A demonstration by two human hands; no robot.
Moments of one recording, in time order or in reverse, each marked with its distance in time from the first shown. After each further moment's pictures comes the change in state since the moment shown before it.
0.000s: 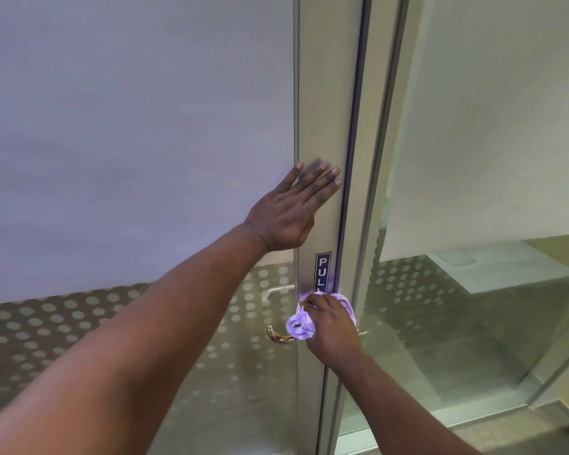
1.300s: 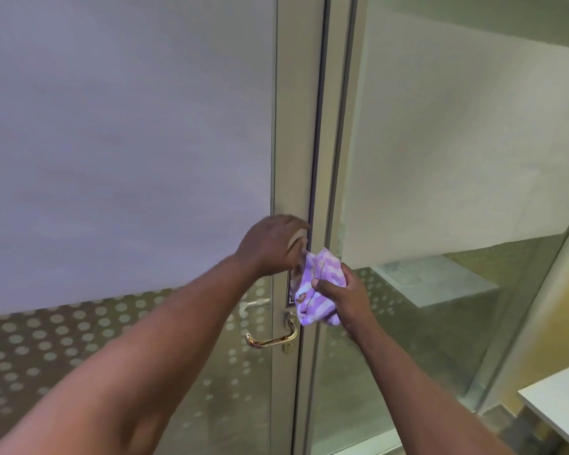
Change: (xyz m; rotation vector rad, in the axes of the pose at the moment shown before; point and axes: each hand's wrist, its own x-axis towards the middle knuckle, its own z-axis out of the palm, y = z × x) left_hand -0.004 0.052 -0.065 -0.433 -0.077 -0.355; right_hand -0.011 -0.018 -0.148 1.262 0.298 0.452
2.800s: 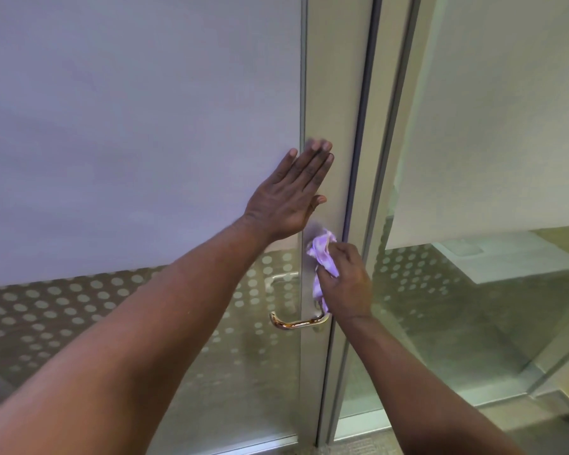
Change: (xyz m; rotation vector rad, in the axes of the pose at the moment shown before) left_hand 0.023 -0.070 0.045 0.657 0.149 0.201; right_hand 0.054 0.100 0.047 -0.829 0.207 -0.525
